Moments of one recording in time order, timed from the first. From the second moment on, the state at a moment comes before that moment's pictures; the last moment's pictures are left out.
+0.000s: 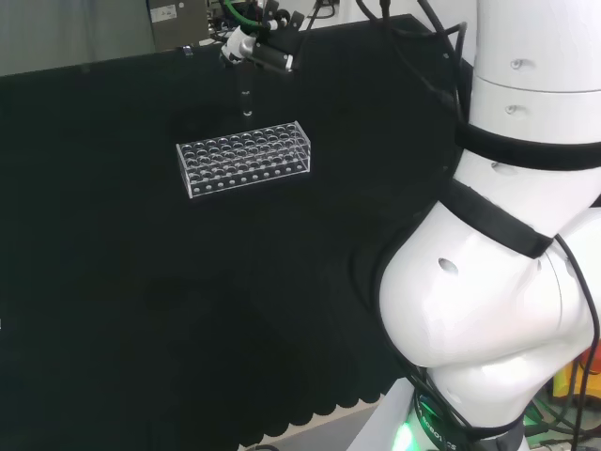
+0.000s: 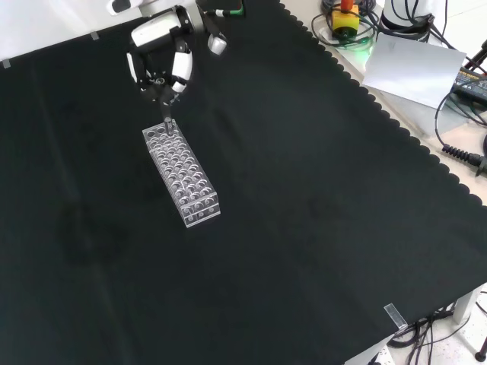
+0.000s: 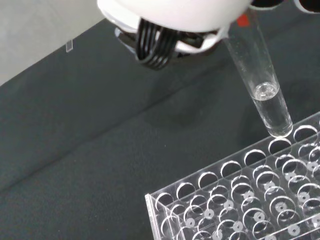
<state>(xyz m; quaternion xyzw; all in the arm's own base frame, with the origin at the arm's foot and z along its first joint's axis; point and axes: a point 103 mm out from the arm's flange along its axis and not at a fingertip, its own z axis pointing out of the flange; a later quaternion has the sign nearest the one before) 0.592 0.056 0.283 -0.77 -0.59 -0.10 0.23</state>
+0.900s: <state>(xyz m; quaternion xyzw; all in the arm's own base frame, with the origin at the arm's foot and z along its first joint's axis) 0.596 0.056 0.251 -0.77 -0.57 -0.10 0.26</state>
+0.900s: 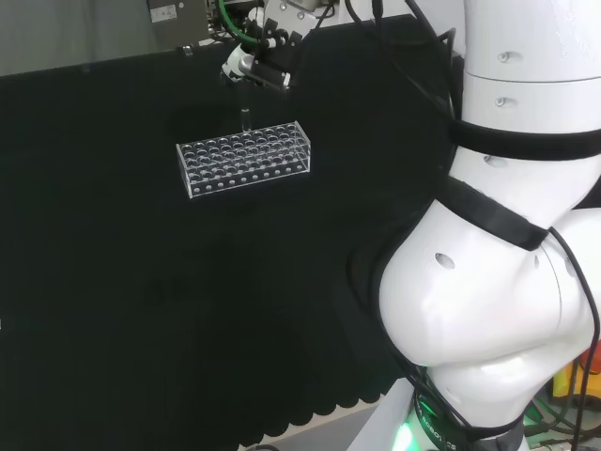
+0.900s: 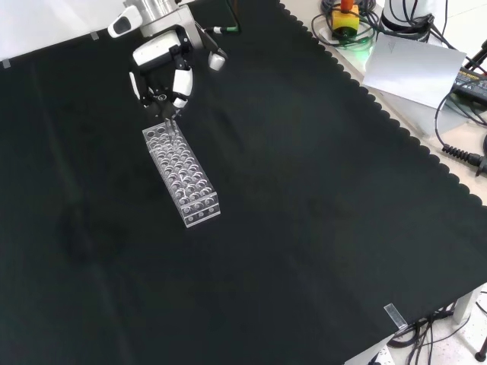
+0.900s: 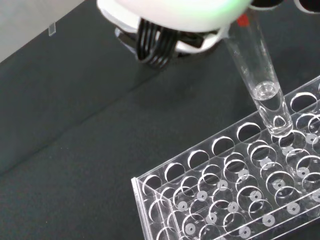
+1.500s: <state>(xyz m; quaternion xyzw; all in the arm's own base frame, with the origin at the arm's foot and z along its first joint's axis) 0.599 0.050 0.229 -0.78 -0.56 -0.09 0.27</state>
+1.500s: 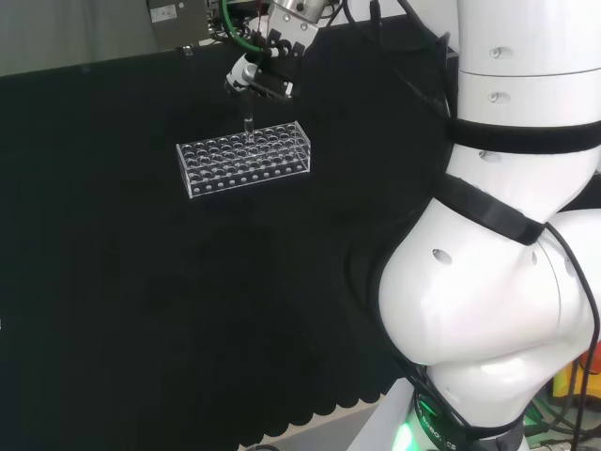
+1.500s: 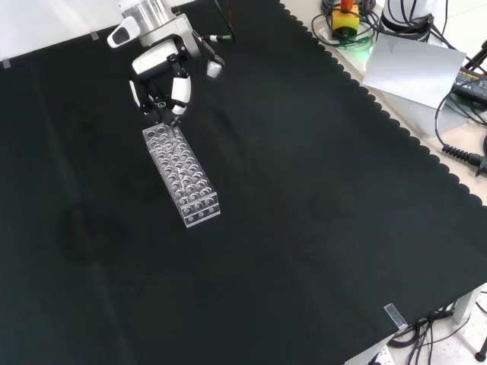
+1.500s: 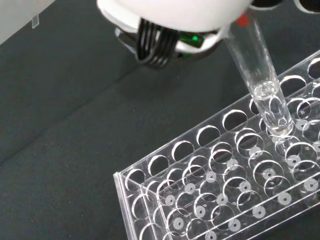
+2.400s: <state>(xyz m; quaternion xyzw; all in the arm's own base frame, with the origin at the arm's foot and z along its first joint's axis) 0.609 0.048 0.227 -0.78 -0.55 -0.10 0.28</state>
